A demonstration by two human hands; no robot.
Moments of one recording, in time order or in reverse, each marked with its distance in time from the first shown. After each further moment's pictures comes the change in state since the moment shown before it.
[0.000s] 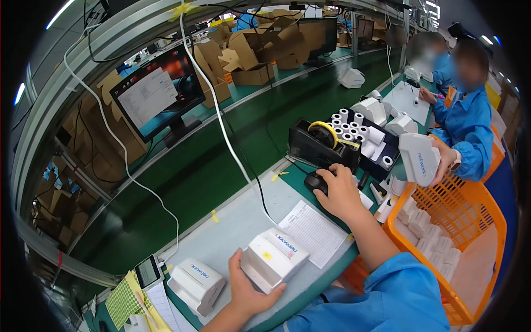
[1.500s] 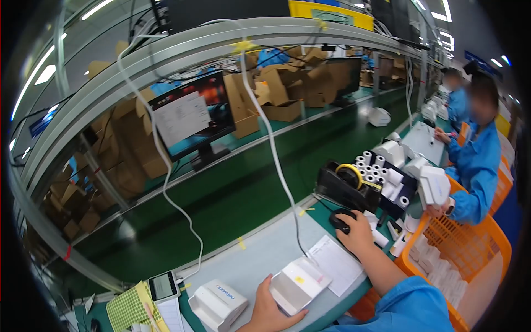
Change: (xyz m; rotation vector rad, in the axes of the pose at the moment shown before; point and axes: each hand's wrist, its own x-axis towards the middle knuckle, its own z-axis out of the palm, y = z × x) left_hand -0.002 0.014 -0.003 0.153 -0.071 -0.155; right_hand -0.010 0.014 0.036 0.120 0.050 0.113
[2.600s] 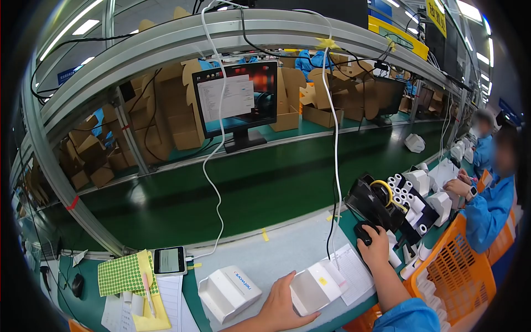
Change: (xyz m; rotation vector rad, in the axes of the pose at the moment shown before) left_hand -0.002 -0.007 0.009 -0.057 0.168 0.129; right_hand 0.002 -0.007 0.002 -0.053 -0.001 0.049
